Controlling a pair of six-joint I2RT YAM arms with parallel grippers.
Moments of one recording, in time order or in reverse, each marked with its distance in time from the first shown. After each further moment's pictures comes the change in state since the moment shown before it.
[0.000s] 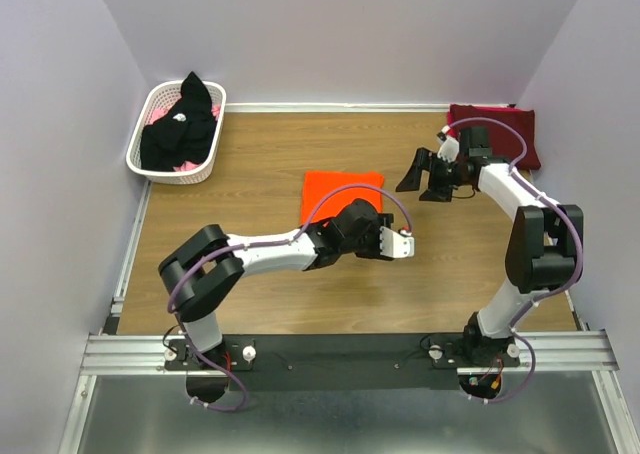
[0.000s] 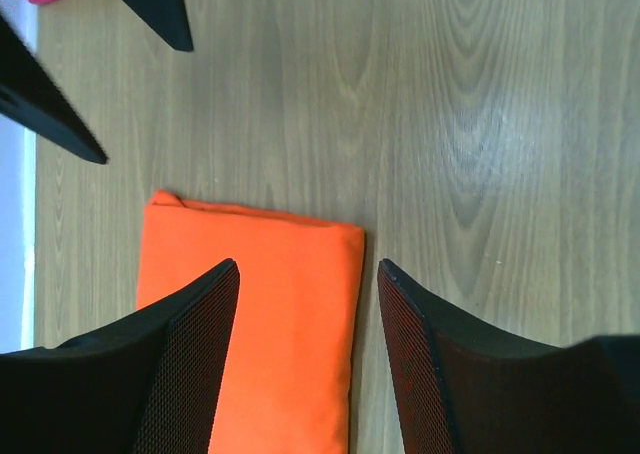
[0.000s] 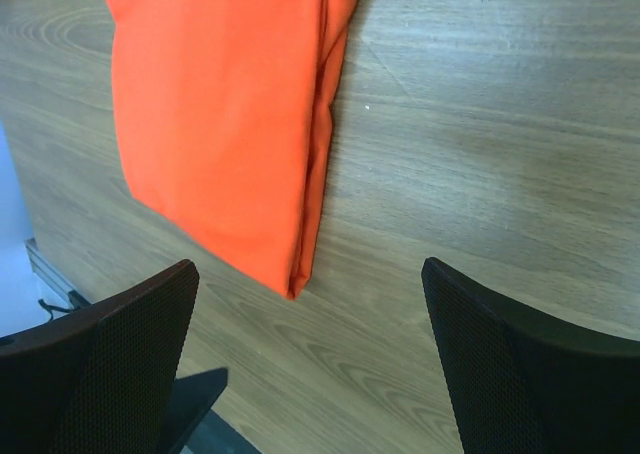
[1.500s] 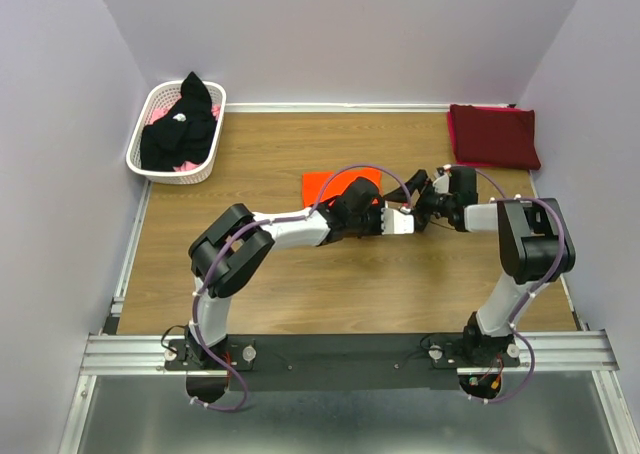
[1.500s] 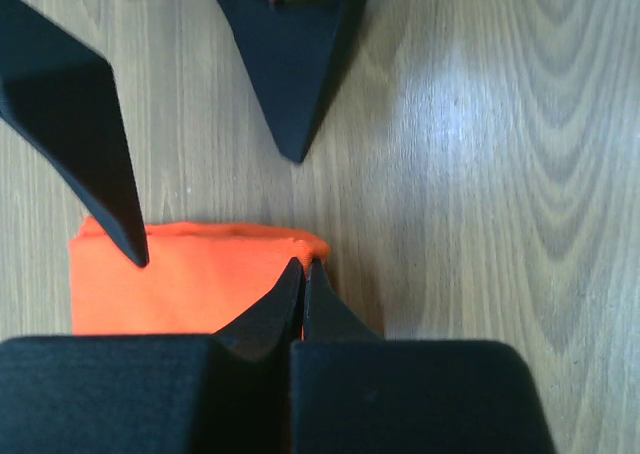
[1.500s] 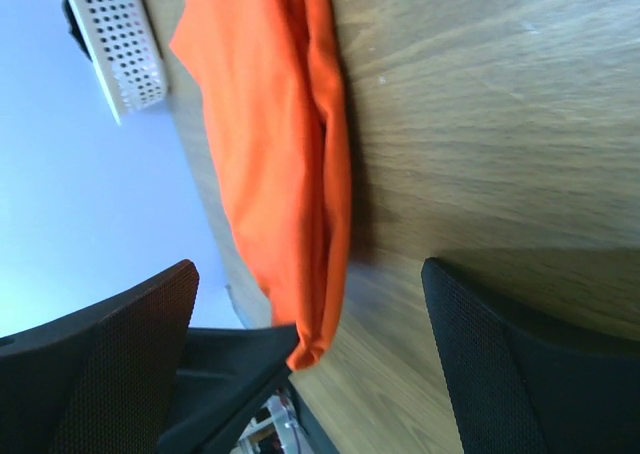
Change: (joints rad) left arm 0.117 0.248 0.183 -0.031 0.159 0.008; right arm 0.010 0.079 -0.434 0.761 -0.156 0.641
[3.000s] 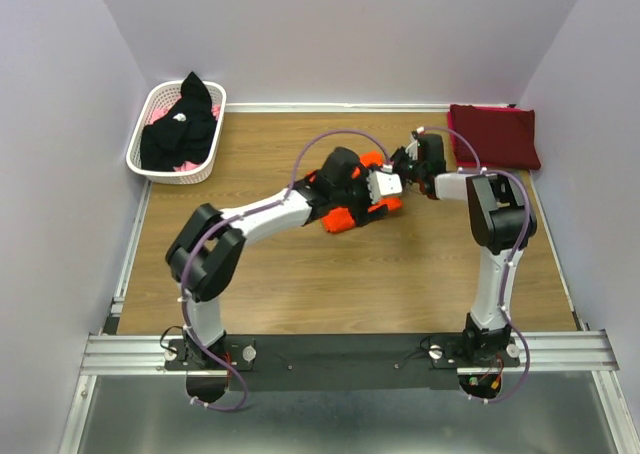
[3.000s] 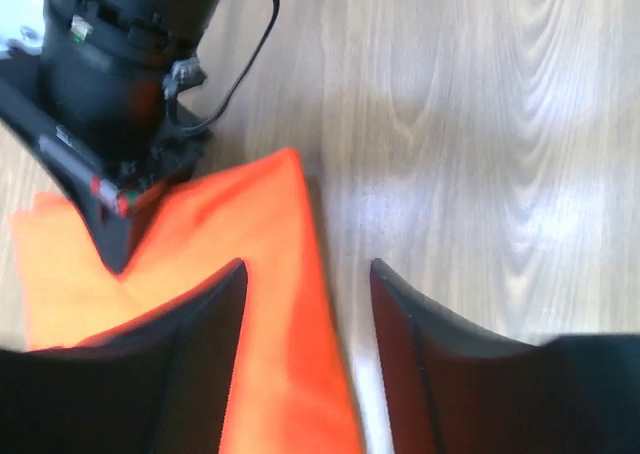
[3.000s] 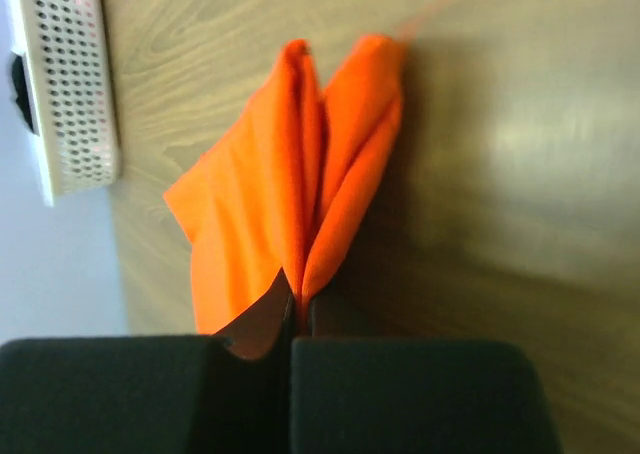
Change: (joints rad) left arm 0.101 -0.069 0.085 -0.095 0.181 -0.227; right arm 0.145 0.311 0.384 0.096 0.238 -0.064
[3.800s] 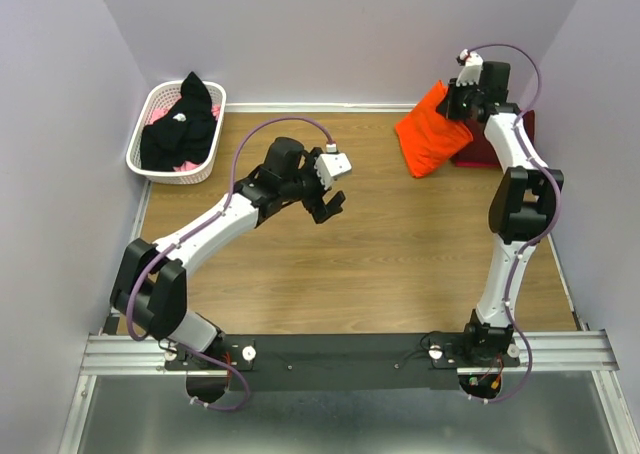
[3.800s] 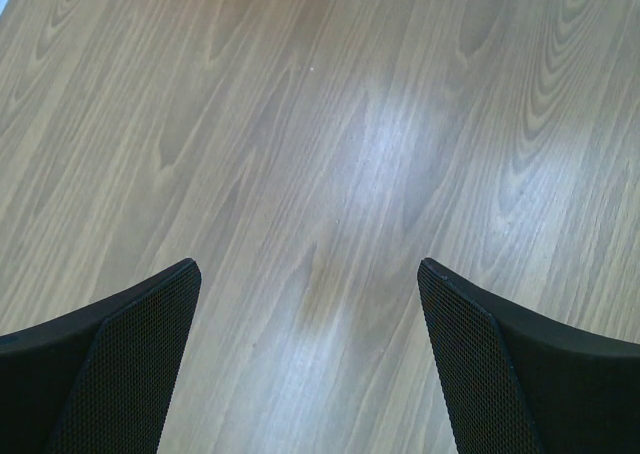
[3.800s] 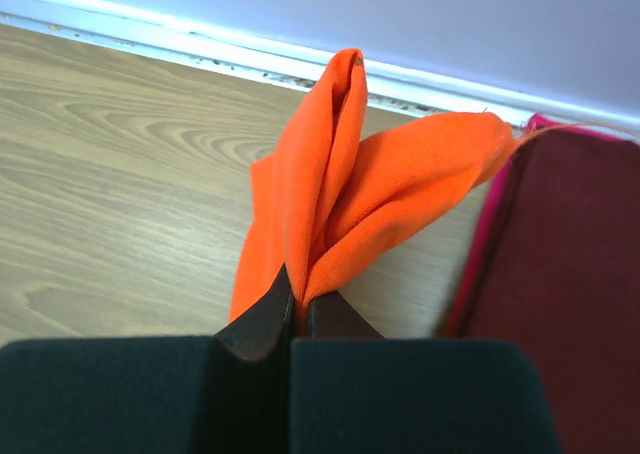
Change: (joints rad) left arm 0.208 -0.376 -0.167 -0.190 0.031 -0.118; right arm -0.253 0.082 0.793 -0.683 0.103 -0.917
